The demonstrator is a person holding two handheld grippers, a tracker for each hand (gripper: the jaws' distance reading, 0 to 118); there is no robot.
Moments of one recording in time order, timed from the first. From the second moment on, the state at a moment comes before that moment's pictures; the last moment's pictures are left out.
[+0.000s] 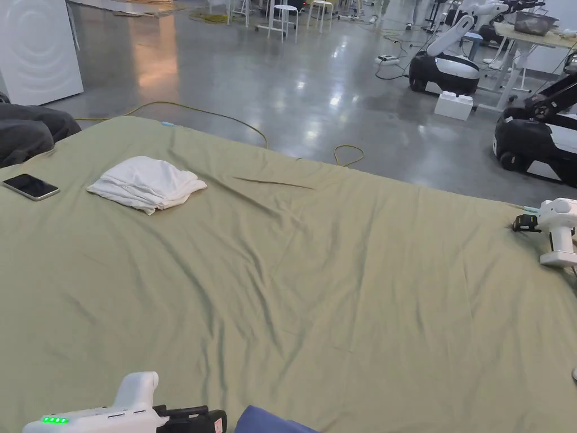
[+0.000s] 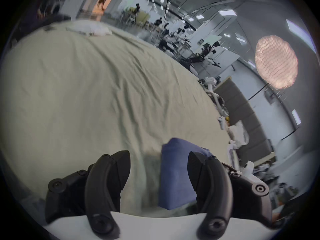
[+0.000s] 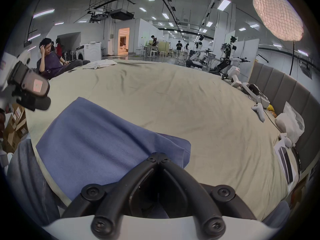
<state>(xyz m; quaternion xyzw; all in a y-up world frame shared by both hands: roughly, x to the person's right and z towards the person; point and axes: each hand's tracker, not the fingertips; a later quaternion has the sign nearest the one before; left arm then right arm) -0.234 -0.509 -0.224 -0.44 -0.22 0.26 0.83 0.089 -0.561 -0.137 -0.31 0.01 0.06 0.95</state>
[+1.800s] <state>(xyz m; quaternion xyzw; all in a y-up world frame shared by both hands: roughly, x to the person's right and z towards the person) -0.527 -0.397 -0.306 -0.52 -0.14 0.28 0.79 0.192 -0.357 -0.257 -0.13 -0.07 0.03 0.99</state>
